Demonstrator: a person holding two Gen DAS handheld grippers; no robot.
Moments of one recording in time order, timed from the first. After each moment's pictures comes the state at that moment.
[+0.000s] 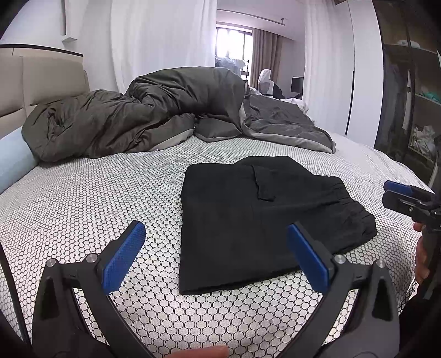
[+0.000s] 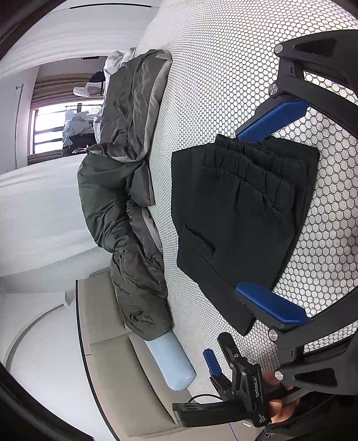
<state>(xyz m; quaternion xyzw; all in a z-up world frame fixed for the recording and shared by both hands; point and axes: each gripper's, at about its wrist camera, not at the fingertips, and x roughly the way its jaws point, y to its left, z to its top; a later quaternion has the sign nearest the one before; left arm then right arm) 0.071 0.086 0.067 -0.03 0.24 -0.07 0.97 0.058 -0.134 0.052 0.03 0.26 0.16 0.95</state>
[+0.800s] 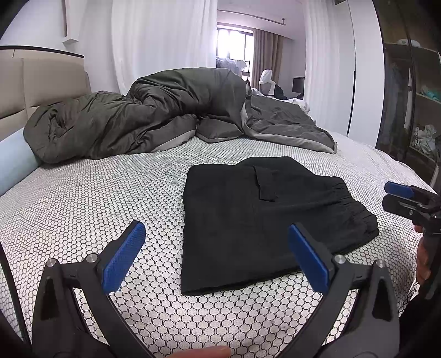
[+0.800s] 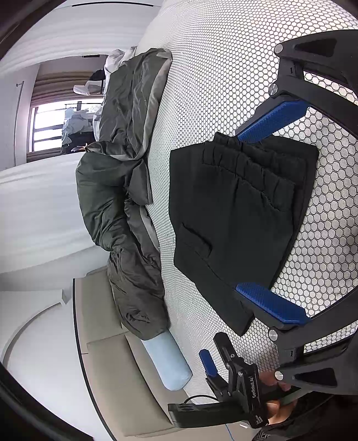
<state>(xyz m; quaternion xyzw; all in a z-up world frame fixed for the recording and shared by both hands) 0.074 0.091 0.069 -0.03 0.24 -0.07 0.97 0.060 -0.133 0.049 0.02 0.27 0.16 0.95</state>
